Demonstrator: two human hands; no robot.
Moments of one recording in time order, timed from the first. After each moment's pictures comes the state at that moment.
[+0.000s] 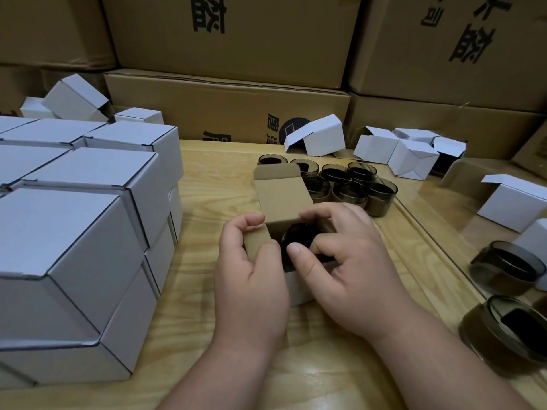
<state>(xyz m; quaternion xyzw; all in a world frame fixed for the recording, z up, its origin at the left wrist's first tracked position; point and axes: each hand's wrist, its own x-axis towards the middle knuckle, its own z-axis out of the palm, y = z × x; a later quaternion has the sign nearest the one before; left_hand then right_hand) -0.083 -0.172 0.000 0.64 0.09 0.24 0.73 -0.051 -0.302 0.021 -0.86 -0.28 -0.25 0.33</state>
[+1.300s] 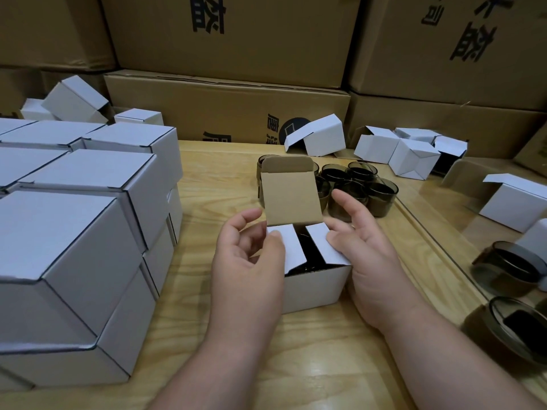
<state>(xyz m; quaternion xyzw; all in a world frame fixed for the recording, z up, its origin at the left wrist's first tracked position) -0.080 -0.172 0.007 0.56 0.09 0.21 0.79 -0.030 -0.313 0.005 -0.61 -0.13 0.03 0.78</state>
